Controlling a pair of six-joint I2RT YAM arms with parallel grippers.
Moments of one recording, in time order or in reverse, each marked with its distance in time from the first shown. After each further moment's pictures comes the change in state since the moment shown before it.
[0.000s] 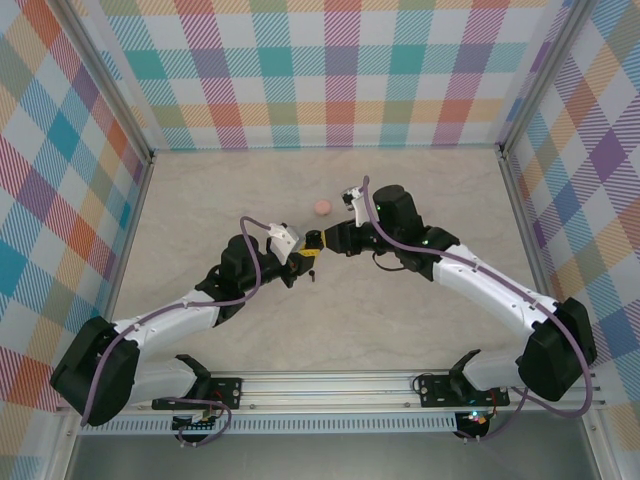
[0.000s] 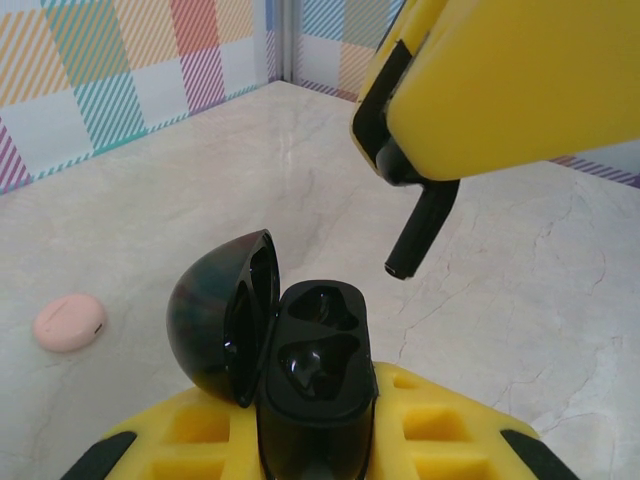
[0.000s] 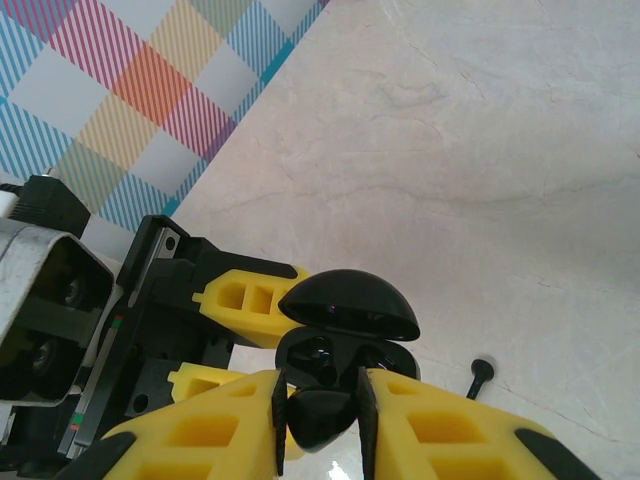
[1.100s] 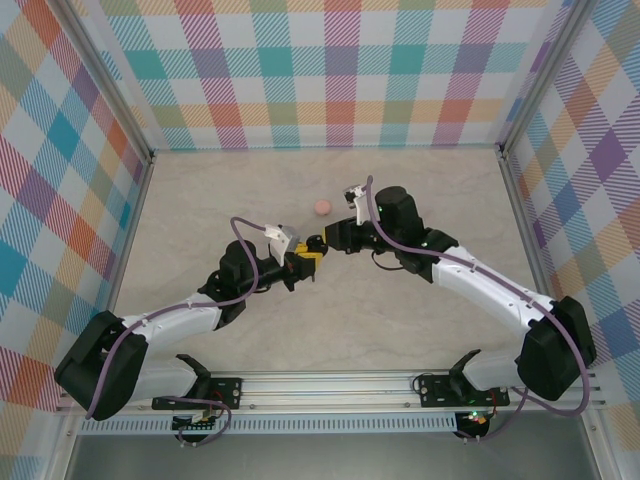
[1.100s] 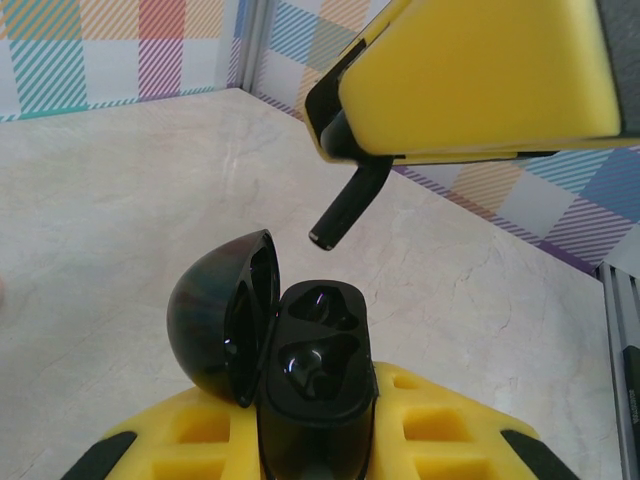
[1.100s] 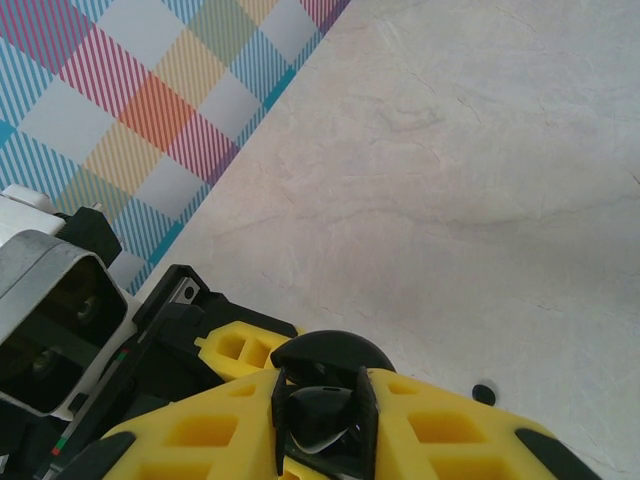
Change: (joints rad) left arm 0.004 0.036 -0.065 0.165 0.093 -0.261; right arm -0.013 0.006 -0.044 0.105 0.002 0.034
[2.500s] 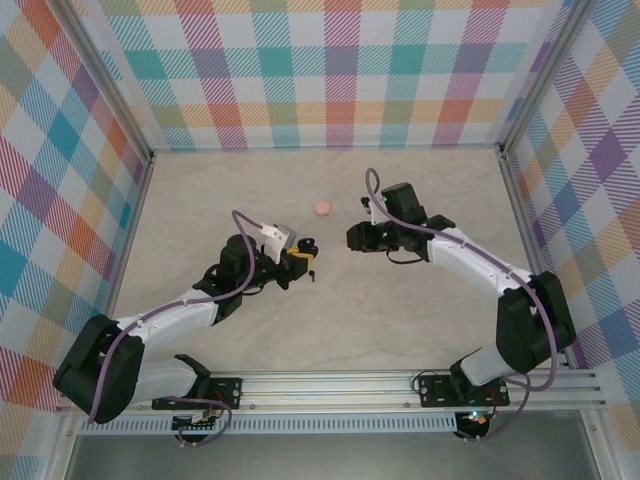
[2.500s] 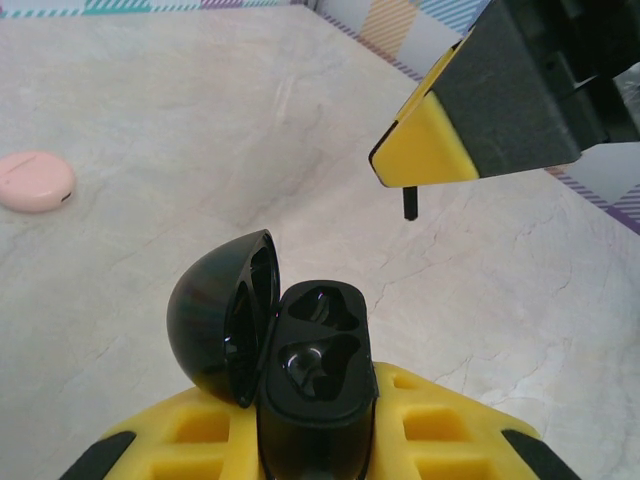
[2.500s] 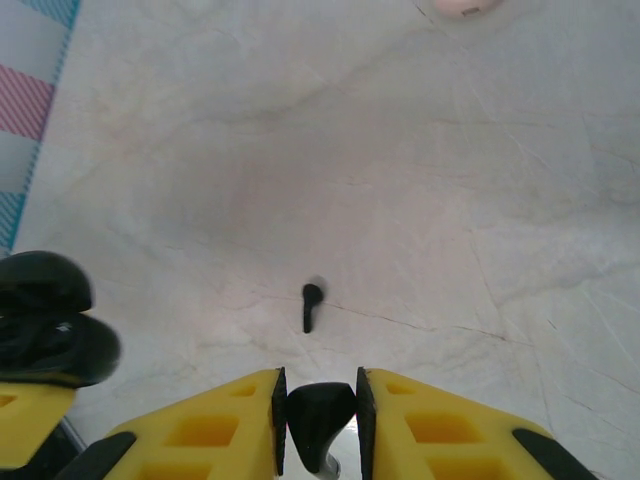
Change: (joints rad) left arm 0.054 -0.013 0.037 -0.224 -0.035 0.018; right arm -0.167 0.142 0.038 -0.250 -0.008 -0.048
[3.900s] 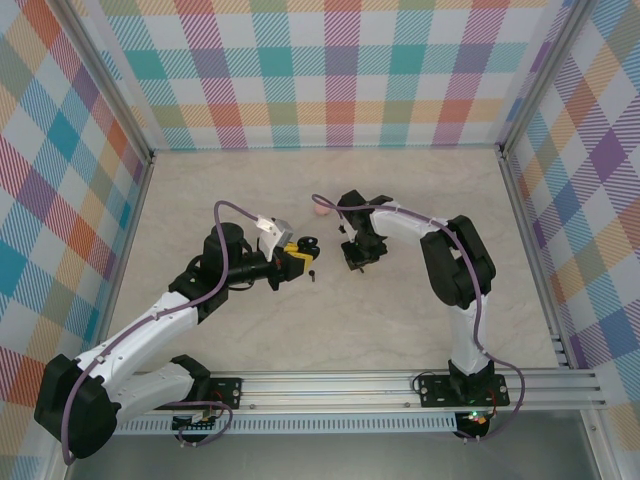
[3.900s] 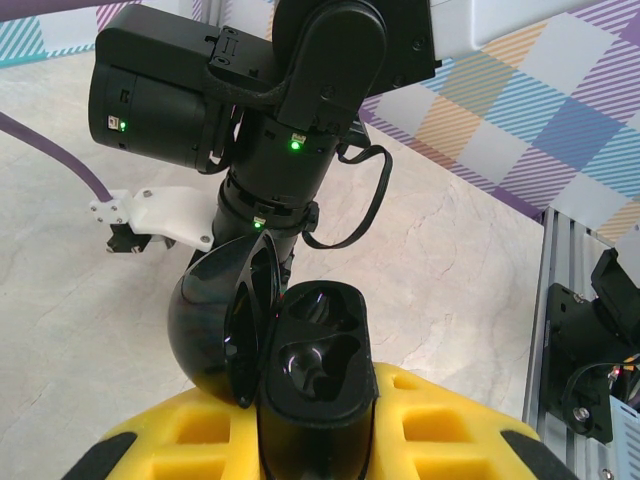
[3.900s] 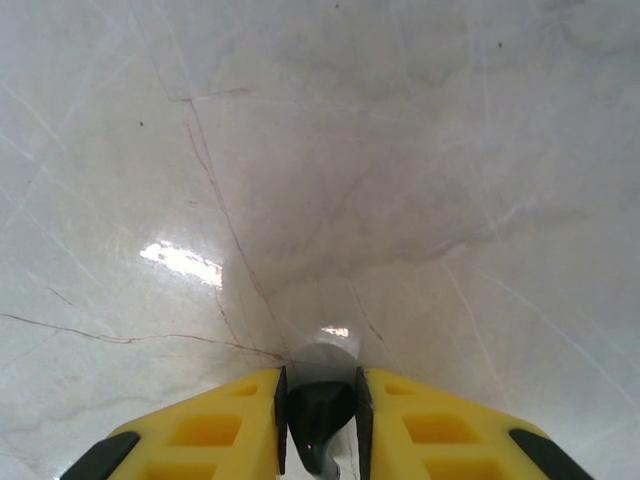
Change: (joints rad) left arm 0.000 -0.204 0.168 -0.386 0.158 0.075; right arm 0.079 0.571 0.406 -0.497 0.369 -0.231
